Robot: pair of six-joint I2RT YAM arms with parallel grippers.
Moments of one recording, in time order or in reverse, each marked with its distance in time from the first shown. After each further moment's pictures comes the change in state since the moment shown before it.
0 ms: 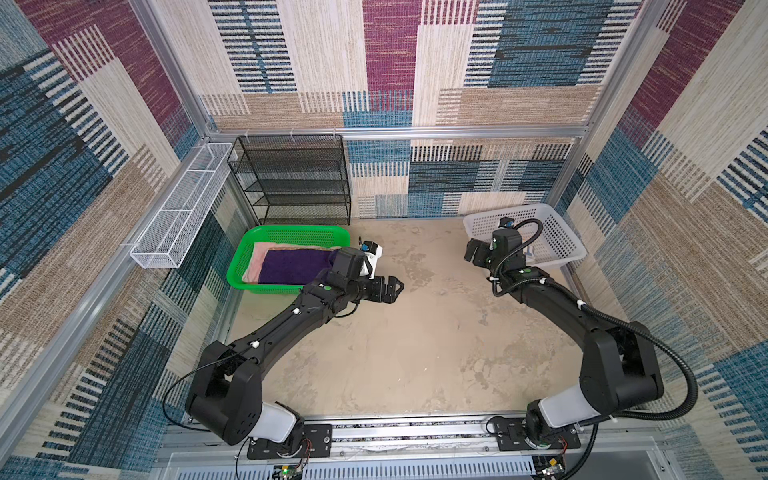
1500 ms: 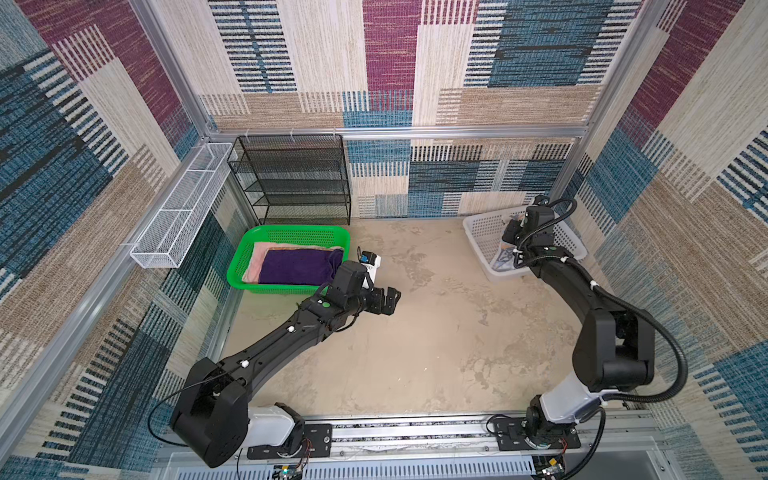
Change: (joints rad) left arm -0.058 -0.122 -0.116 0.019 -0.206 0.025; right arm -0.191 0.045 0.185 -0.006 -0.058 -0.130
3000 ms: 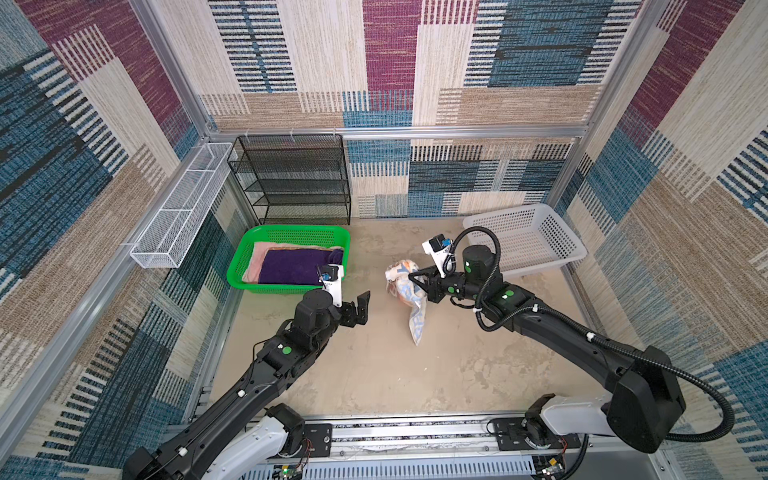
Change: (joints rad) left arm 0.001 -0.444 -0.237 0.044 -0.290 0.045; right arm 0.570 -0.247 -0.282 0.070 -0.530 -0.074
